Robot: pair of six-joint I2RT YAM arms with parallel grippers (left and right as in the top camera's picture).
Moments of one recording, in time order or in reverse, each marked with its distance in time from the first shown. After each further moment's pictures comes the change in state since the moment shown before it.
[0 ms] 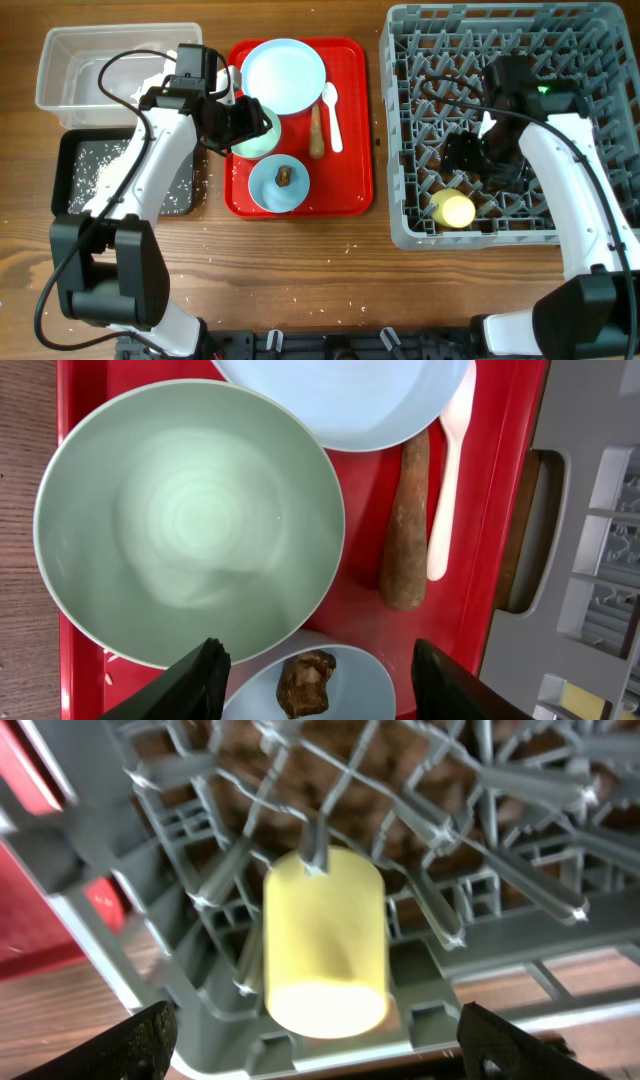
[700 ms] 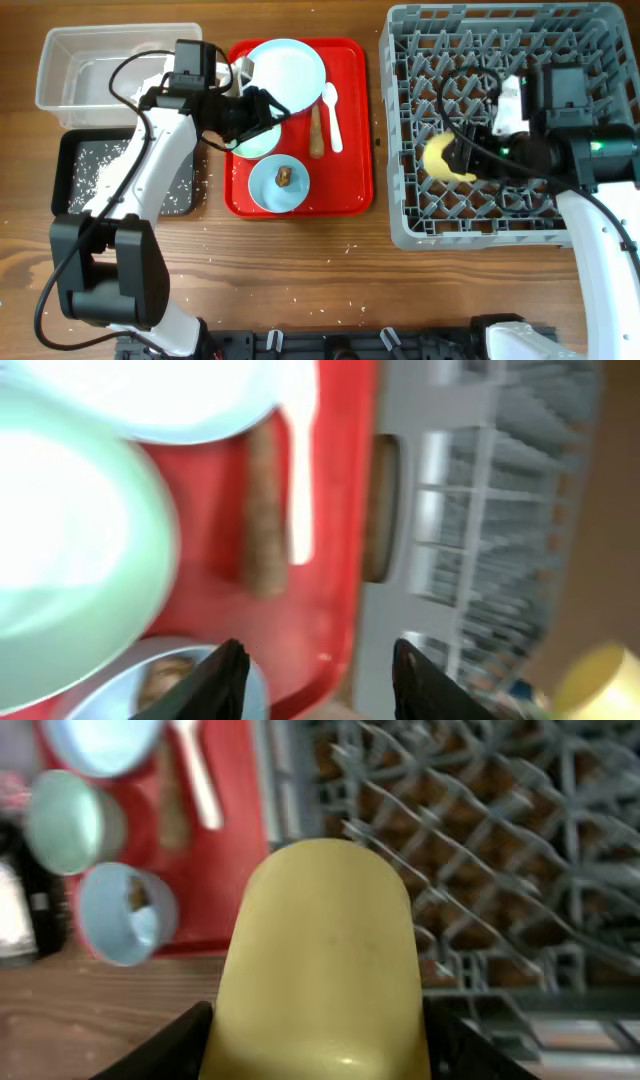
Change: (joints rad) left arm 0.000 0.000 0.000 0.089 0.278 -0.067; right arm 0.001 -0.280 -0.003 0.089 -0.187 -0.053
